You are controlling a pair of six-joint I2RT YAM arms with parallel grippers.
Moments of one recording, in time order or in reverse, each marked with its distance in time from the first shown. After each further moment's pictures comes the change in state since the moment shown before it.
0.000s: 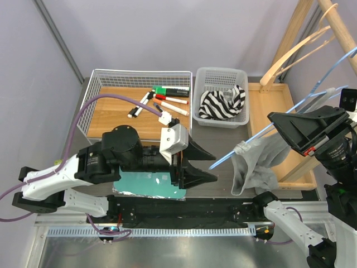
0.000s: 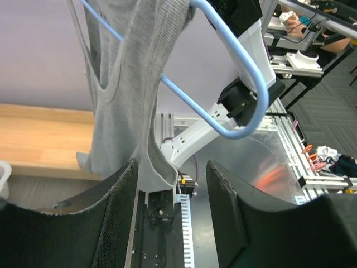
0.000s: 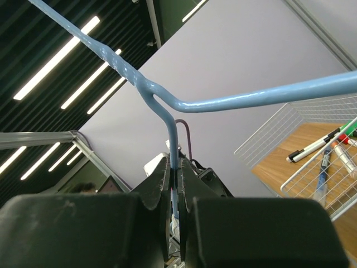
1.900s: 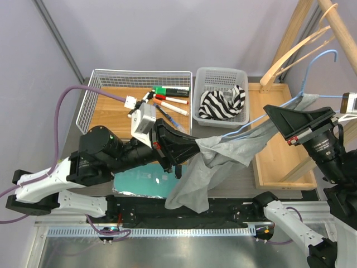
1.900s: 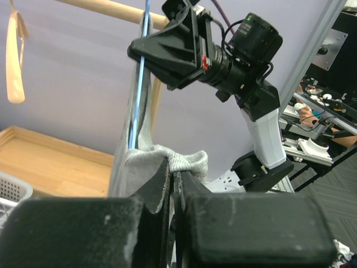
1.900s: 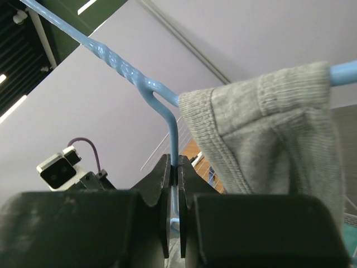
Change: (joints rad) left arm 0.006 -0.074 -0.077 0.266 -0.214 -0.103; right arm 0.000 -0.001 0.010 -0.291 0.227 -0.264
